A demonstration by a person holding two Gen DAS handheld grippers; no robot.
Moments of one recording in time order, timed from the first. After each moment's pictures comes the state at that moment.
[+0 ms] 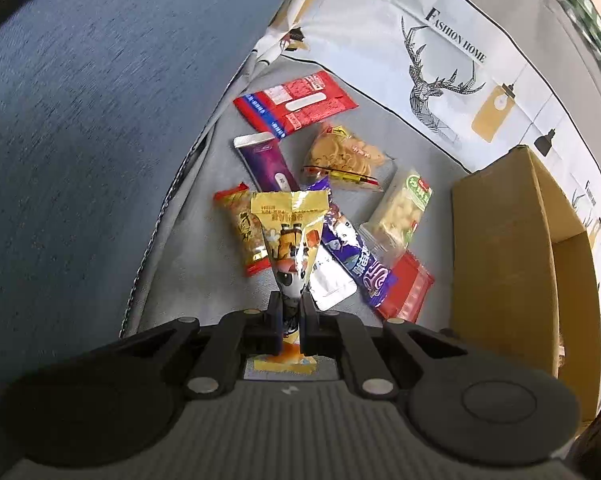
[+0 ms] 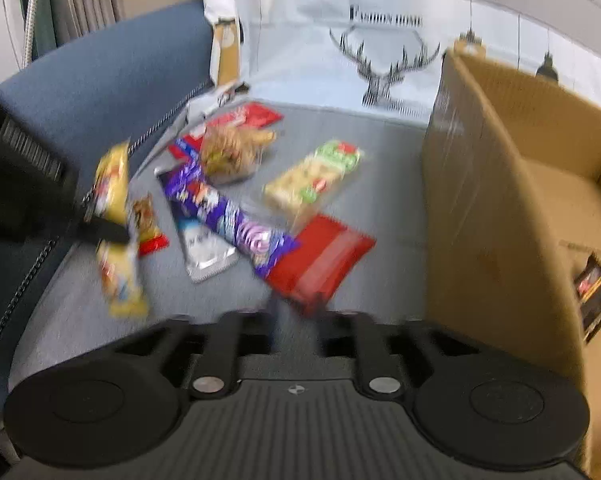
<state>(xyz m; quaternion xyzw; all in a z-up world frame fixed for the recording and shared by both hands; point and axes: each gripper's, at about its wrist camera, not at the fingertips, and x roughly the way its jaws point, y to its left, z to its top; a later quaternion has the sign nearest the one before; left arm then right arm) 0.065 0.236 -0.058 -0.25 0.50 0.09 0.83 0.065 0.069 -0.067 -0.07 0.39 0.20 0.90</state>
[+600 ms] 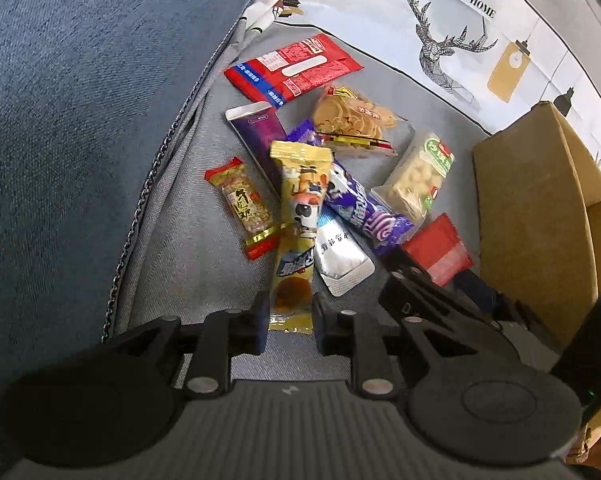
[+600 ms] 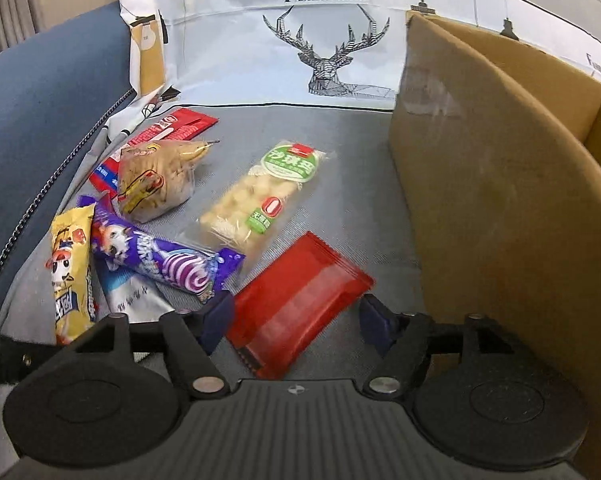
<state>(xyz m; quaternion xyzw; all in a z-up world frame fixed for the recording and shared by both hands) 0.081 0.224 -0.078 -0.21 0.54 0.09 0.81 0.121 0.093 -0.104 -0.03 0.41 0.11 0.91</state>
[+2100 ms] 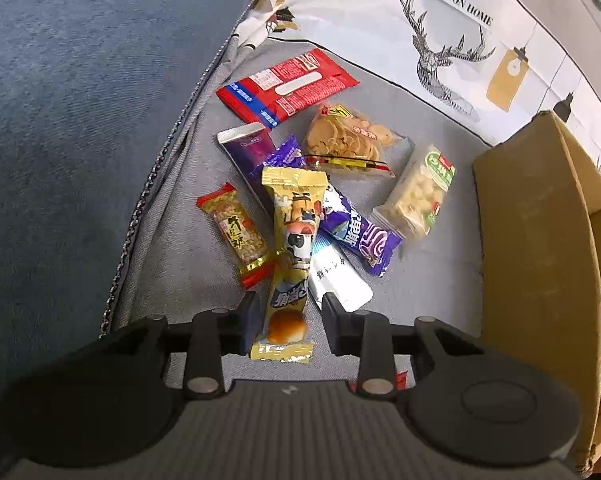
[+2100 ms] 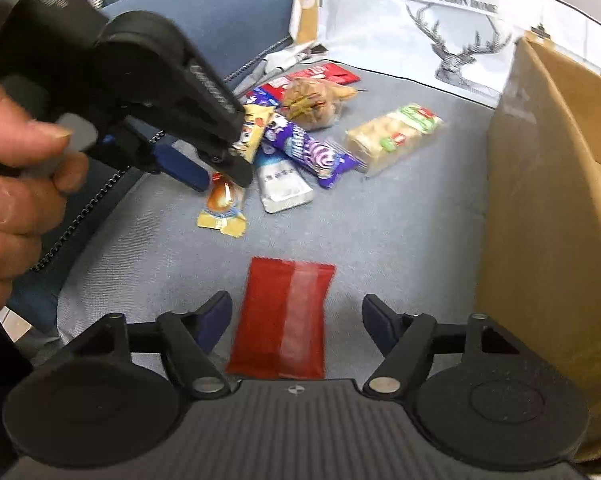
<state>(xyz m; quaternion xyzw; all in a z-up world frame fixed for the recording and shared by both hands) 0.093 0.218 -0.079 -0.19 0.52 0.09 0.83 0.031 0.070 -0.082 -0.10 0.42 0.30 0.85</state>
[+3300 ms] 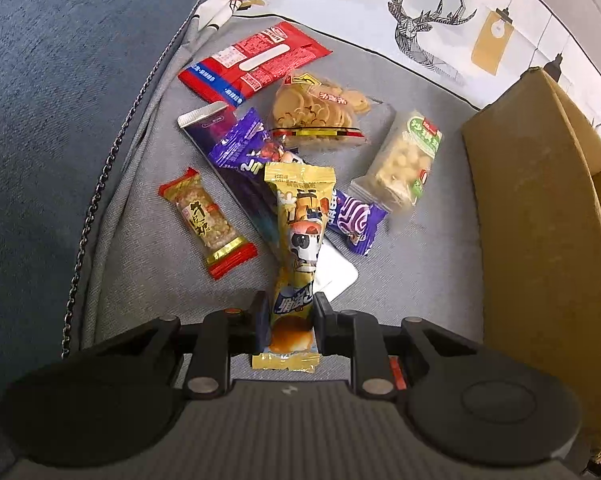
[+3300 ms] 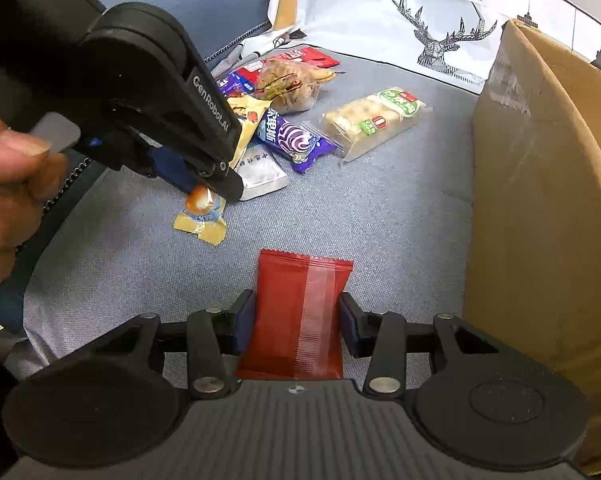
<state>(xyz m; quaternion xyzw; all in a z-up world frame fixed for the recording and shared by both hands) 0.104 0.202 -0.093 -0.17 0.54 0.06 0.82 0.041 0.071 -0.090 -0.11 0.44 0.26 0.85</state>
